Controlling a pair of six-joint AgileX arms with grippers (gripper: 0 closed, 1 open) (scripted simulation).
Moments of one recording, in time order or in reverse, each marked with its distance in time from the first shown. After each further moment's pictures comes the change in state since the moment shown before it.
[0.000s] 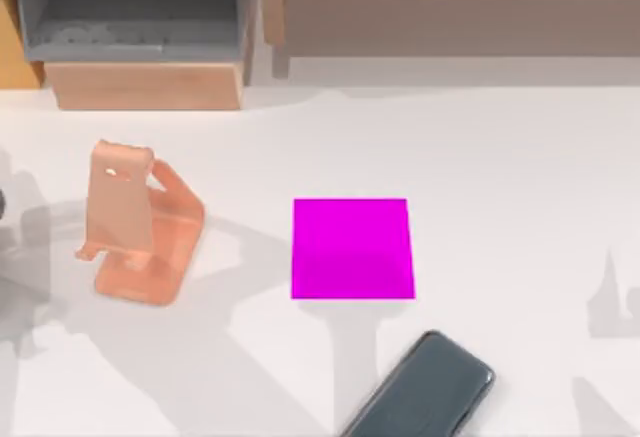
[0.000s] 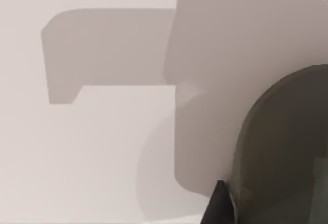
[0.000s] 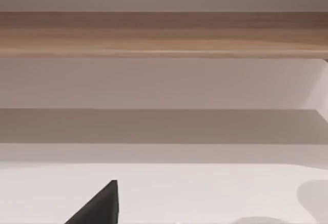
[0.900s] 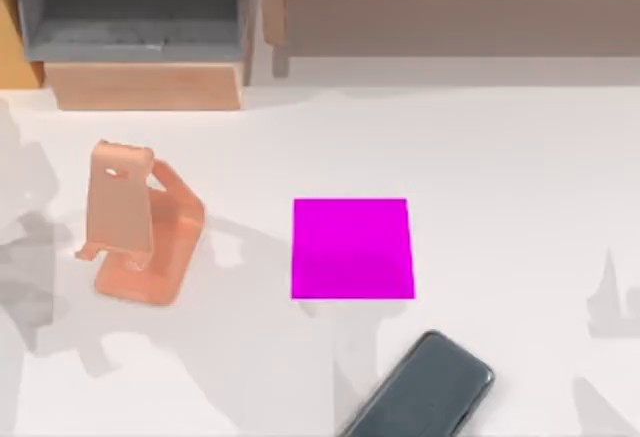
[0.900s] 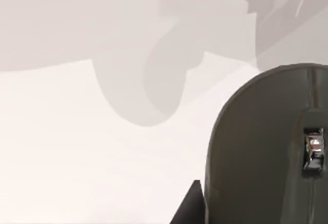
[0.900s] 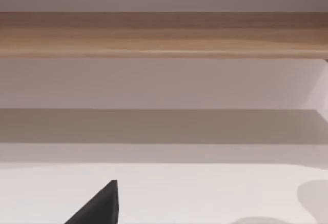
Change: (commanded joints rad) left arm -0.006 -0.135 0.220 -0.374 0.005 -0.015; right arm 0.000 0.000 0.000 0.000 0.000 0.000
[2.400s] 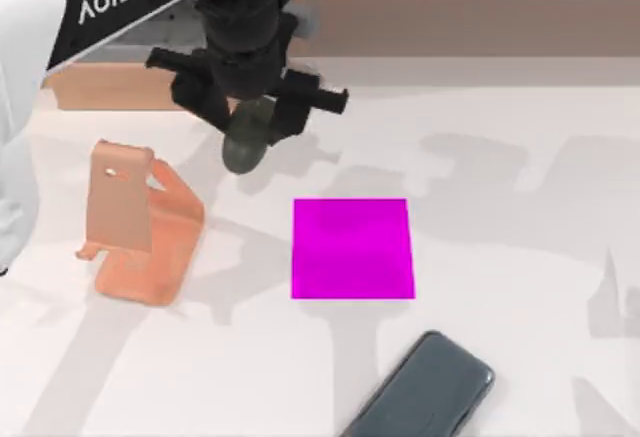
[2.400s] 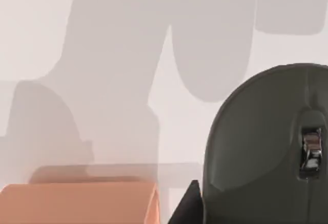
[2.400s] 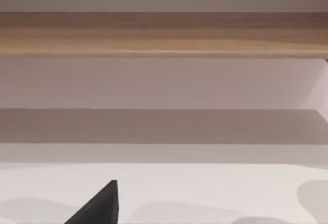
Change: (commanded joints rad) left arm -0.787 0.368 0.560 -0.069 -0.104 -1.529; right arm 0.000 0.000 0.000 0.000 0.000 0.000
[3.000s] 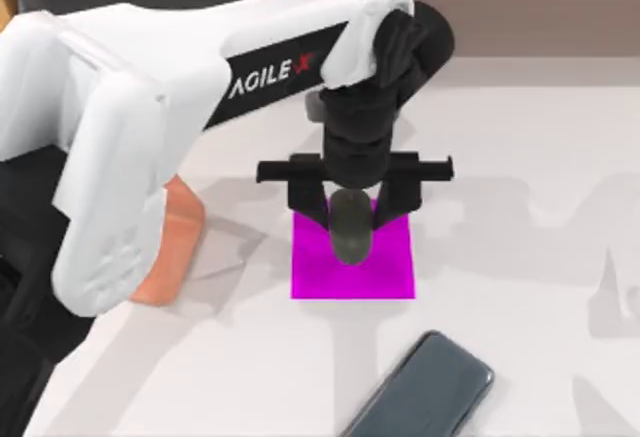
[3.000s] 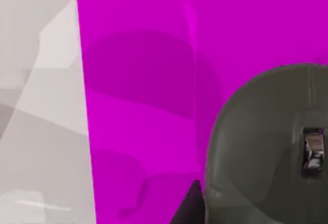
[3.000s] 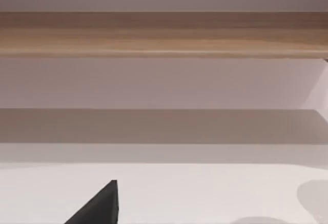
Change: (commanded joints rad) left arm -0.204 0.163 0.034 0.020 0.094 -0.489; right arm 0.000 0.000 0.000 0.000 0.000 0.000
